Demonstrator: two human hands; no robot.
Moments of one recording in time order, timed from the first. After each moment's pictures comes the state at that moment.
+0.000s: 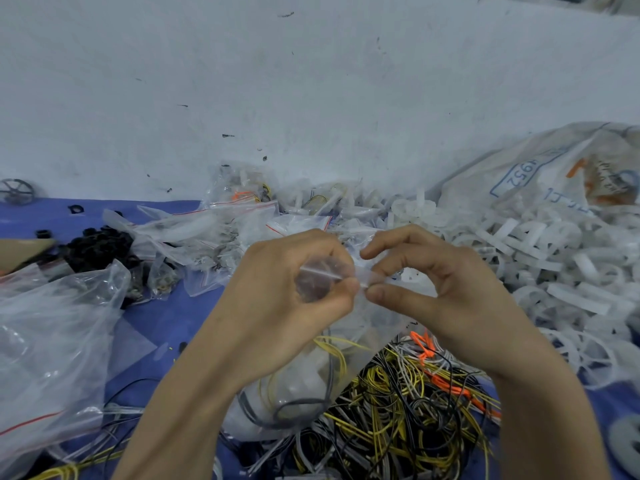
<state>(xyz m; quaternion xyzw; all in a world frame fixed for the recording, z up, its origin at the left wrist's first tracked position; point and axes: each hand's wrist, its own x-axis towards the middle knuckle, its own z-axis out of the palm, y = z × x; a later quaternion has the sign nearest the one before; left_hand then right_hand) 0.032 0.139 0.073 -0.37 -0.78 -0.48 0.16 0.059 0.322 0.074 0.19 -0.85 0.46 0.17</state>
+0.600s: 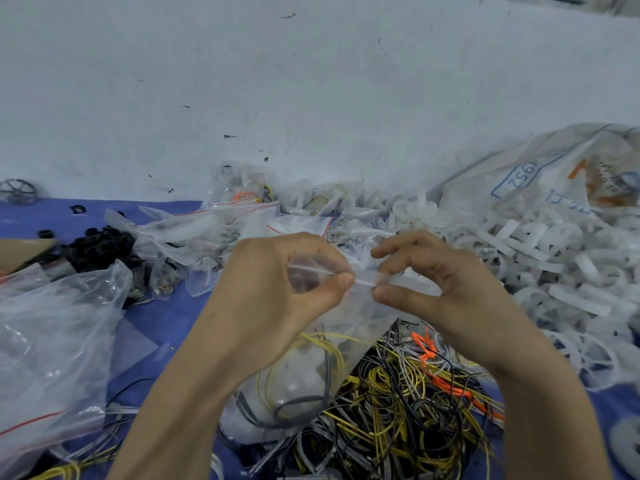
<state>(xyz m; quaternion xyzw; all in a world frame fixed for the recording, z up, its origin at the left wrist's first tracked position) 0.031 0.135 0.075 -0.32 -0.78 -0.51 0.14 0.053 0.329 0.068 0.17 -0.85 0.47 0.17</state>
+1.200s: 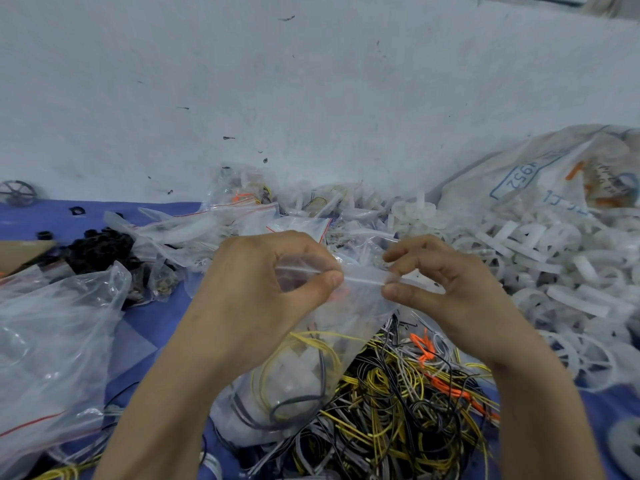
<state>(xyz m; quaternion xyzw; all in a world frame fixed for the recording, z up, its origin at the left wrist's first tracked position) 0.034 0.132 0.078 -0.30 -0.79 -0.52 0.16 0.043 0.343 0.057 0.15 -0.84 0.48 0.18</state>
